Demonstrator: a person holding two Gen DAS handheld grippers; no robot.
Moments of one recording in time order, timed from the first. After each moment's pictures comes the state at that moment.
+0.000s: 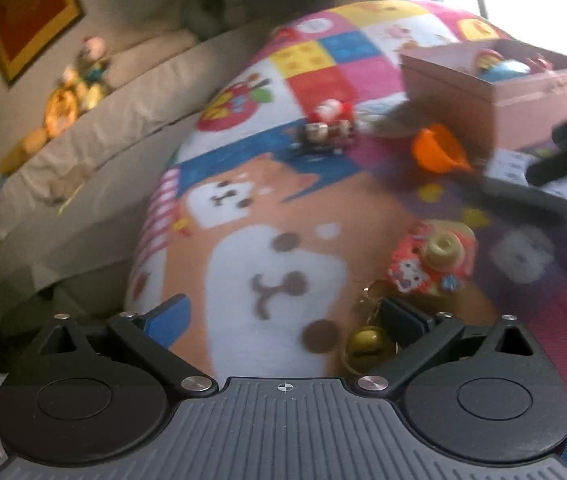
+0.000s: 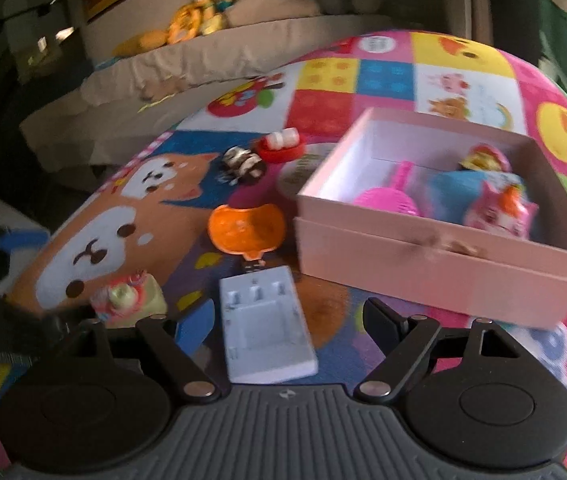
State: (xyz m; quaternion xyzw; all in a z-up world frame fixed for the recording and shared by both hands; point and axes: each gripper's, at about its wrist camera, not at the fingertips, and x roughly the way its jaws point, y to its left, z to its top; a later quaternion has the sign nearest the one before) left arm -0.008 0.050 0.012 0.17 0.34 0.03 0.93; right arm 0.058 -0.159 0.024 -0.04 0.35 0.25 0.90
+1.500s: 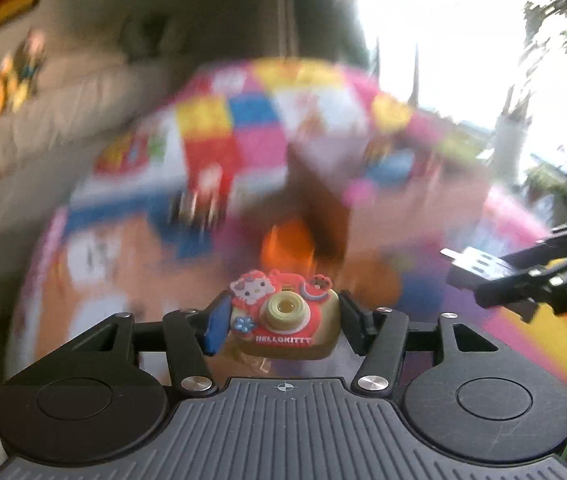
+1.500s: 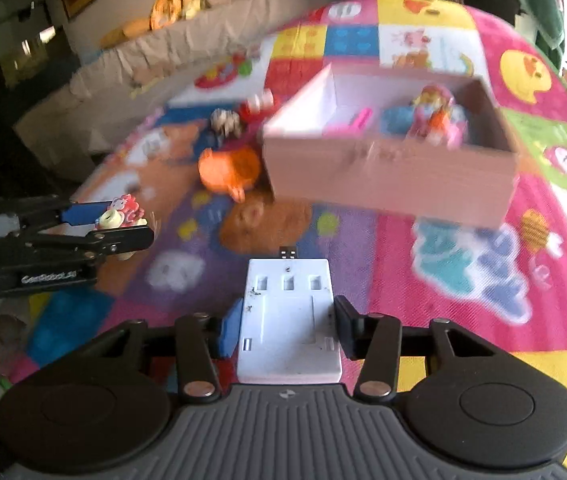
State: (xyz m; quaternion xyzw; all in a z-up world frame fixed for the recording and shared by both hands) left arm -0.013 -0.006 0.074 0.07 0.28 -0.13 0.95; right arm 0.007 -0.237 0.062 0.02 0.37 0.23 0.90
